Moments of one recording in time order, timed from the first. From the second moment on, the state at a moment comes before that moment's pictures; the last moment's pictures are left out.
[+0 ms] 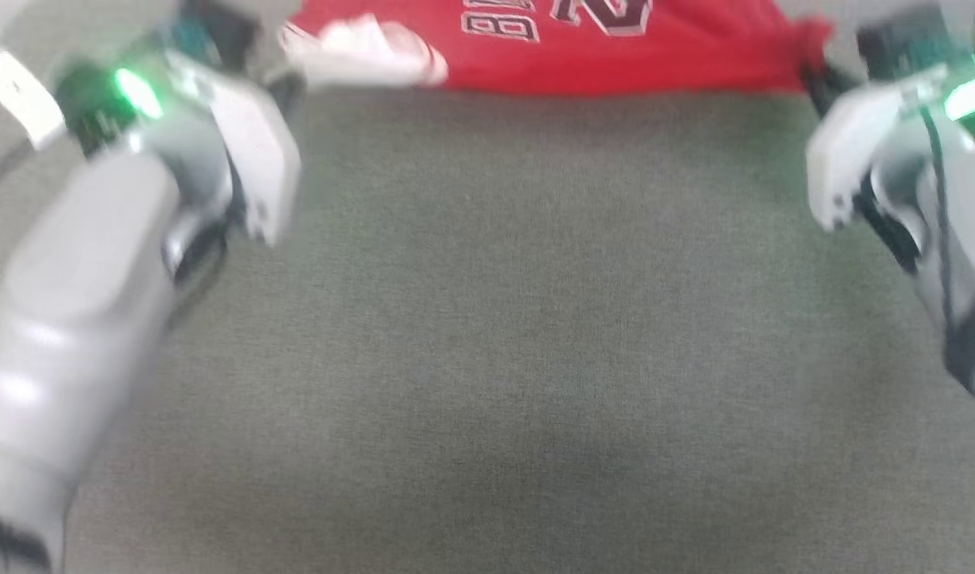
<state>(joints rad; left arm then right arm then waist) -1.14 0.44 -0.75 0.75 -0.62 -0.12 0.14 -1.13 -0.33 0.58 1.06 0.41 0.13 -0.05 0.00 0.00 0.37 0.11</state>
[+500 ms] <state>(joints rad) -0.49 0.72 -0.76 -0.05 -0.83 0.17 0.48 -0.66 -0.68 0.72 0.54 0.77 0.13 0.12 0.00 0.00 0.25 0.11</state>
